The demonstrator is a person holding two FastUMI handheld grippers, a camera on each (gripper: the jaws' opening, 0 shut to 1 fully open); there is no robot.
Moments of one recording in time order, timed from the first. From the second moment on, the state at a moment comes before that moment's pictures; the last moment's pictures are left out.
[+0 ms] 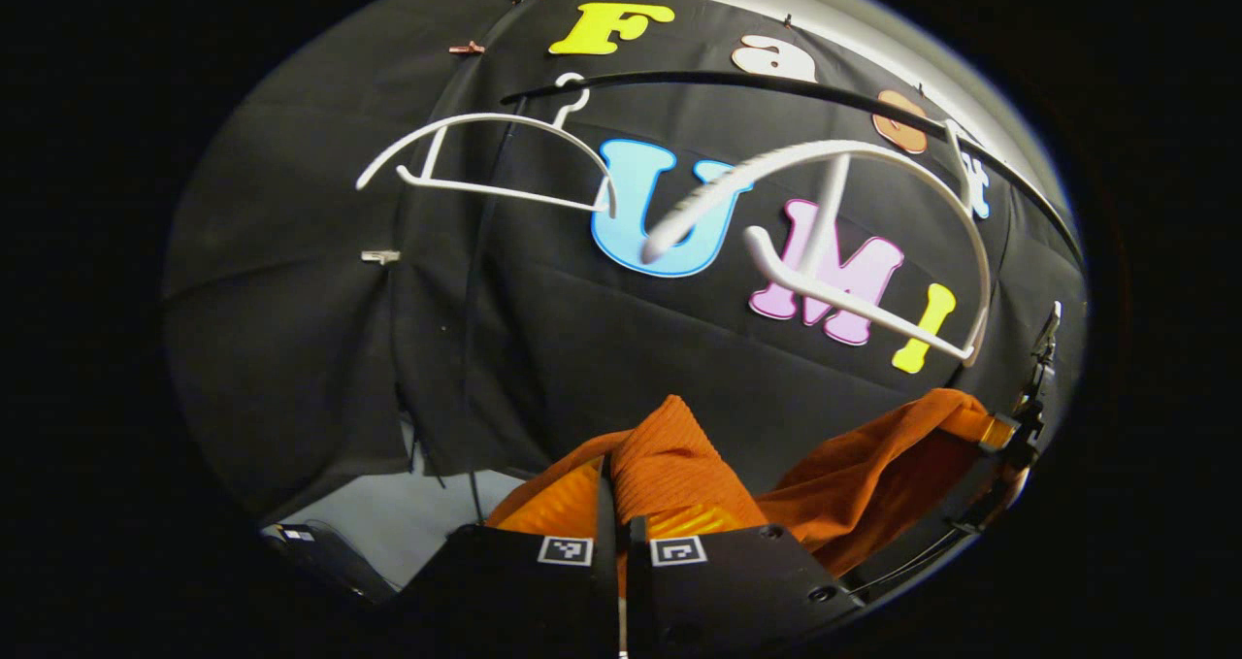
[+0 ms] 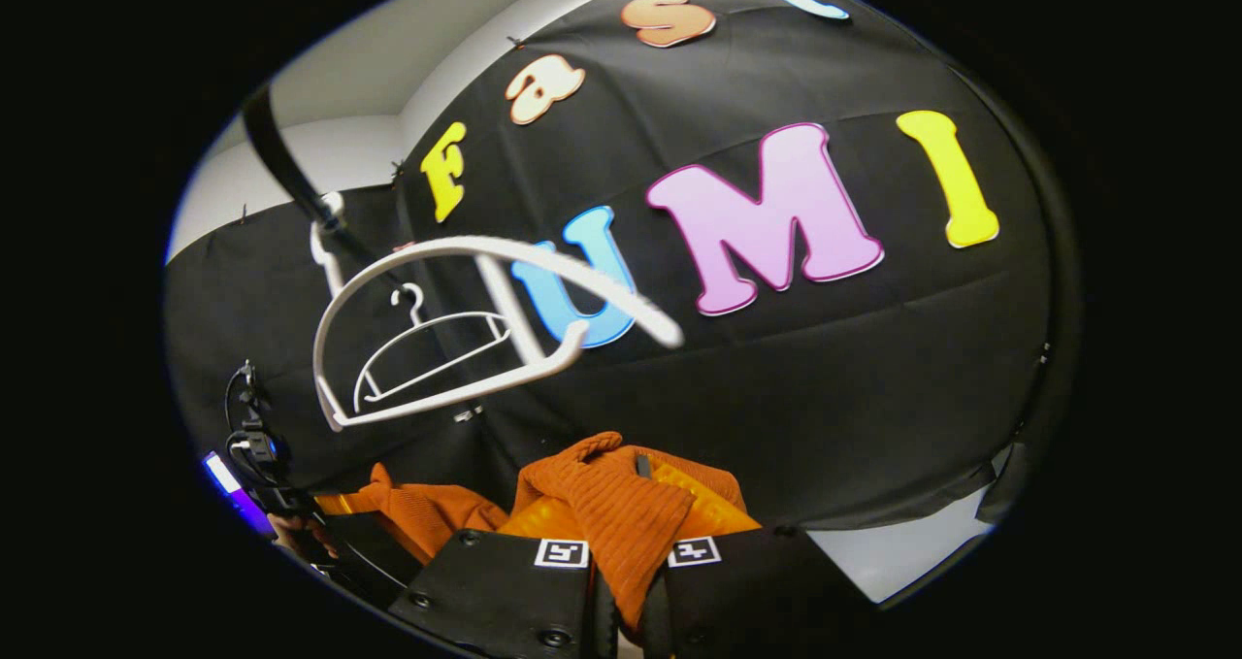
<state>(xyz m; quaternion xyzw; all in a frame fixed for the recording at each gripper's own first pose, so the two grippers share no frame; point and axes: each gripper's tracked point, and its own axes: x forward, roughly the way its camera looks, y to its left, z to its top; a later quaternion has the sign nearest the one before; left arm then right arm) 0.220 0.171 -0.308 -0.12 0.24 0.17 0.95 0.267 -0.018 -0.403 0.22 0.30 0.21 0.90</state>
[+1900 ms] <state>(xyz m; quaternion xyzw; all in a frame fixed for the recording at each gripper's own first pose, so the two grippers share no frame) 0.201 0.055 -0.452 -0.23 0.49 0.12 0.83 0.102 0.078 -0.554 0.16 0.59 0.24 0.76</state>
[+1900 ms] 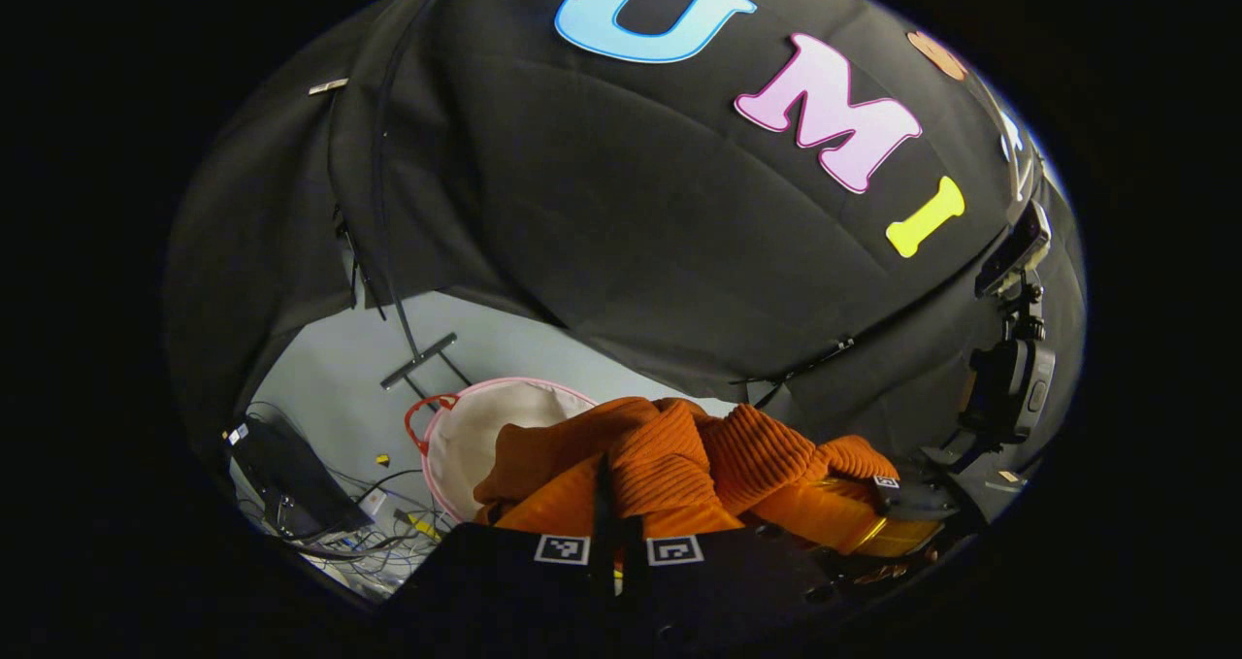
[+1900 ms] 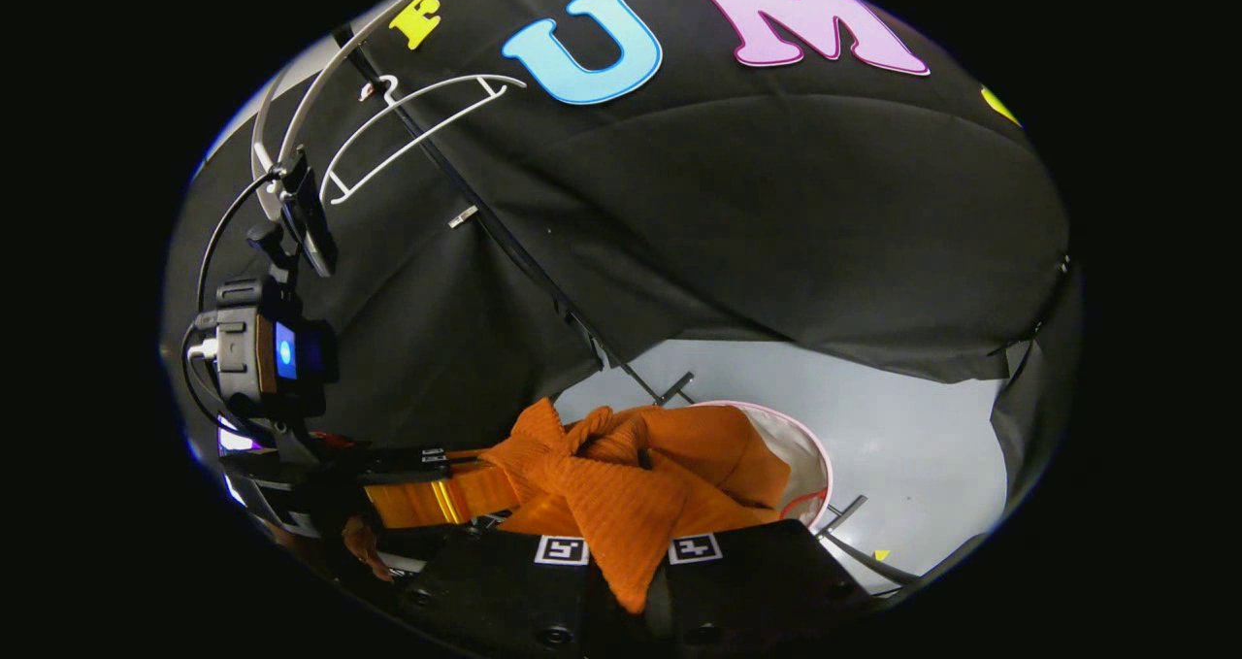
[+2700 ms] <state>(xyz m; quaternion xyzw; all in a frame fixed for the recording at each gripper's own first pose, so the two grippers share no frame) 0.171 0.070 -0.448 -0.20 0.52 0.16 0.81 0.091 0.042 -0.568 0.10 0.61 0.21 0.76</state>
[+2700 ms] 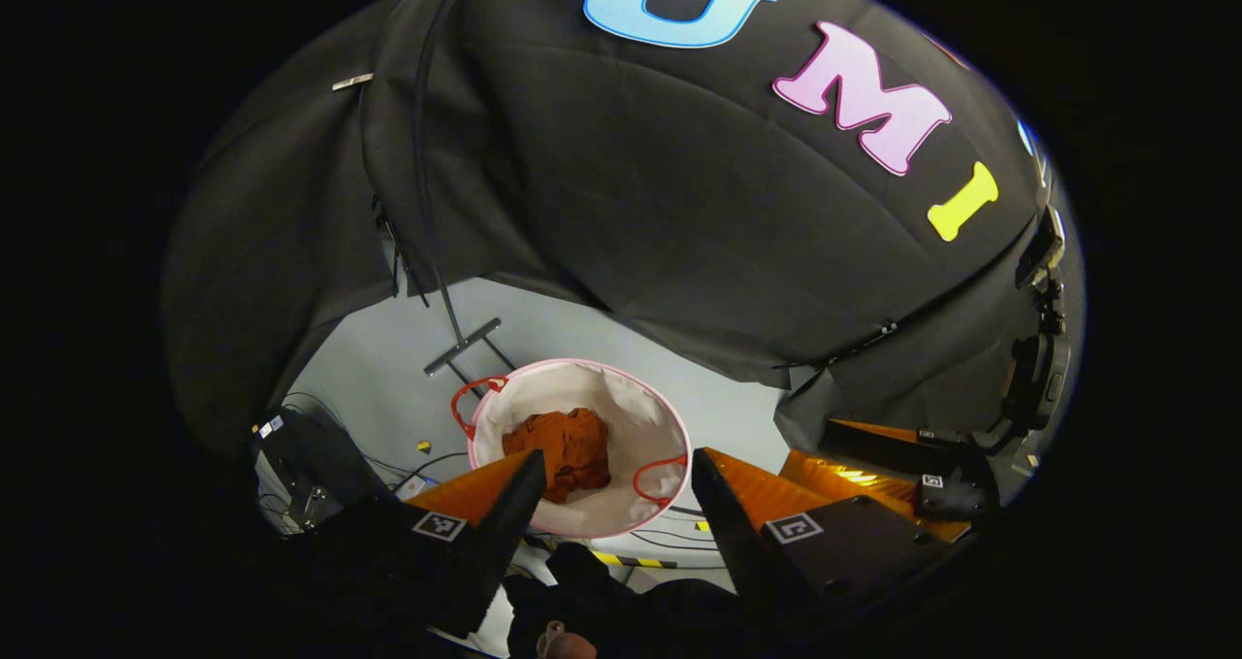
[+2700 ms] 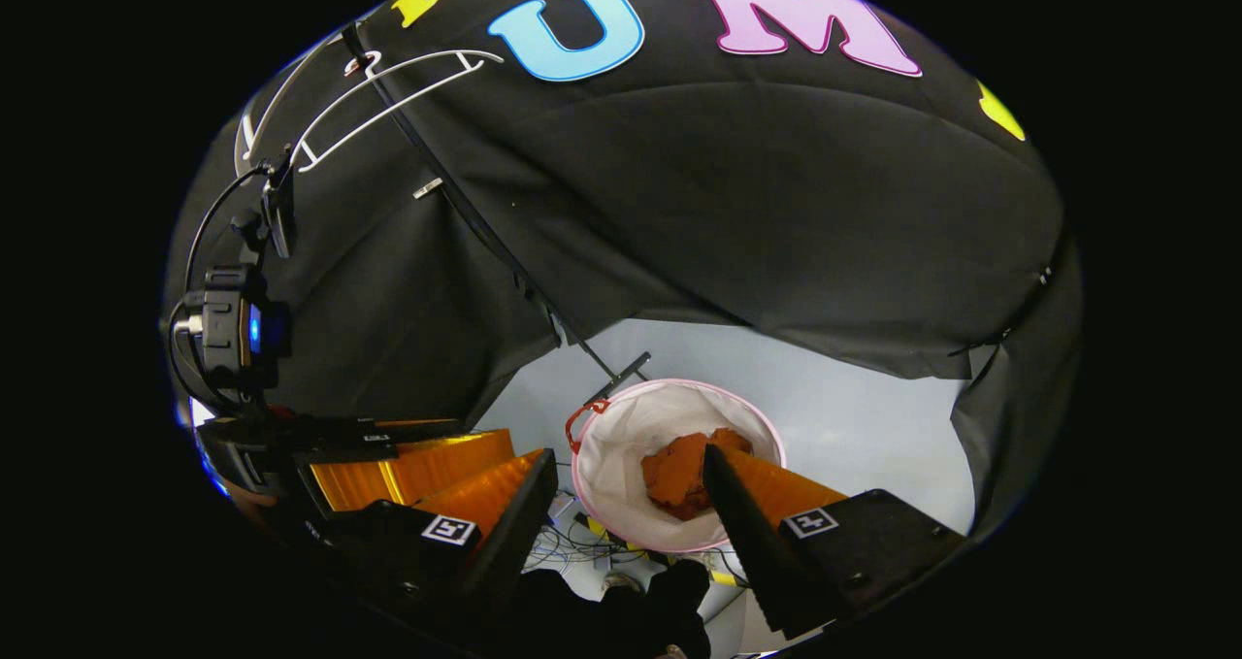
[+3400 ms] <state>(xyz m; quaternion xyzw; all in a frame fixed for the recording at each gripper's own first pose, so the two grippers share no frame) 0.115 0.055 -0.346 -0.19 0.43 0.06 0.88 0.040 0.070 -0.469 0.13 0.53 0.16 0.82</state>
